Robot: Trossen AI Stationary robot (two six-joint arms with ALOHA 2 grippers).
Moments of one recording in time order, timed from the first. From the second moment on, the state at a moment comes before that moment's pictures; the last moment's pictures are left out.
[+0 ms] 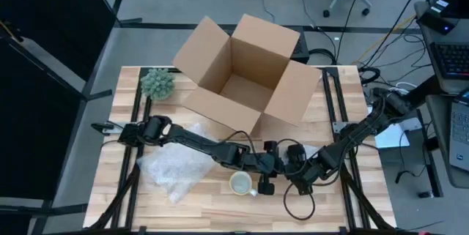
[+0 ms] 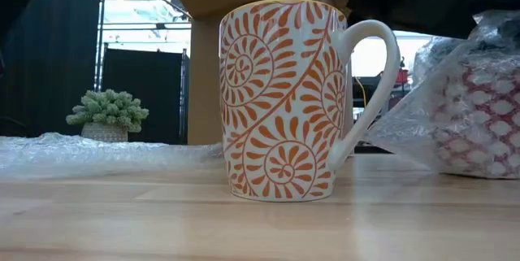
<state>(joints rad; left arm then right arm) -0.26 2.24 1.84 -0.13 -0.18 0.07 0.64 1.46 0.79 -0.58 0.24 0.46</state>
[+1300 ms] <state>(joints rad) -0.25 2.24 1.87 -0.12 -0.22 0.08 0.63 1.19 0.80 -0.62 0.21 0.43</state>
